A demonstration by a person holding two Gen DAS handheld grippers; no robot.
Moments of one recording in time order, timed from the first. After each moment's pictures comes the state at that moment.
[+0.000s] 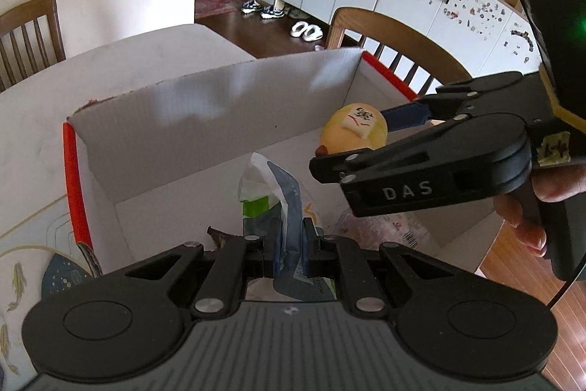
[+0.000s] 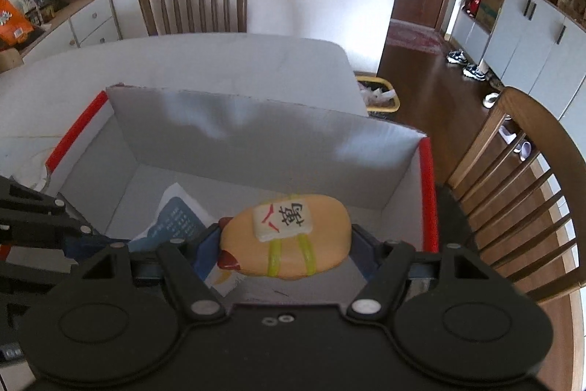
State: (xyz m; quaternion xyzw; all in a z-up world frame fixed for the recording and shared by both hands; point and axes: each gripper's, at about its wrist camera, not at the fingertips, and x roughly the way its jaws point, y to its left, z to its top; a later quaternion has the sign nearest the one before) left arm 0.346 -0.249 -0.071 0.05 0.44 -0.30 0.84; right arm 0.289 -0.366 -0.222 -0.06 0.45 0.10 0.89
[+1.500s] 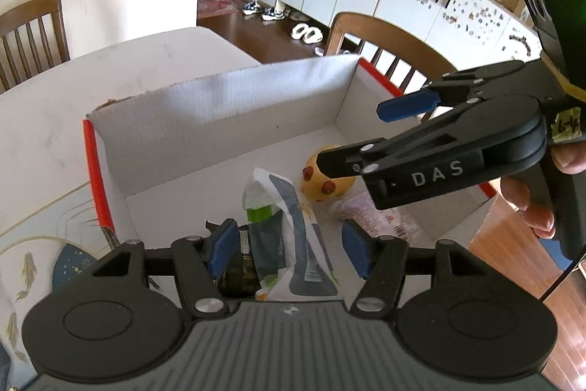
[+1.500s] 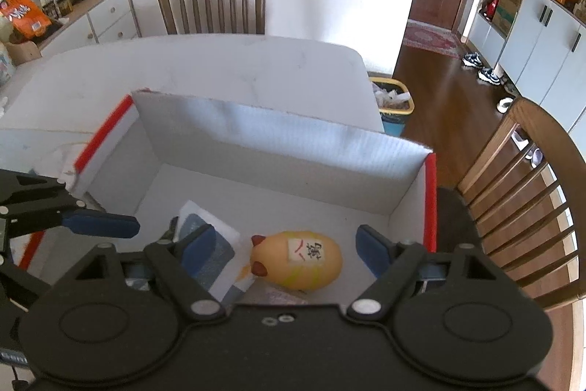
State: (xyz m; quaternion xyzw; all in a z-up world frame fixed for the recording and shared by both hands) left arm 0.335 -0.246 -0.053 0.04 0.44 -0.30 0.85; right arm 0.284 -0.363 -0.196 -0.06 0.45 0.13 0.88
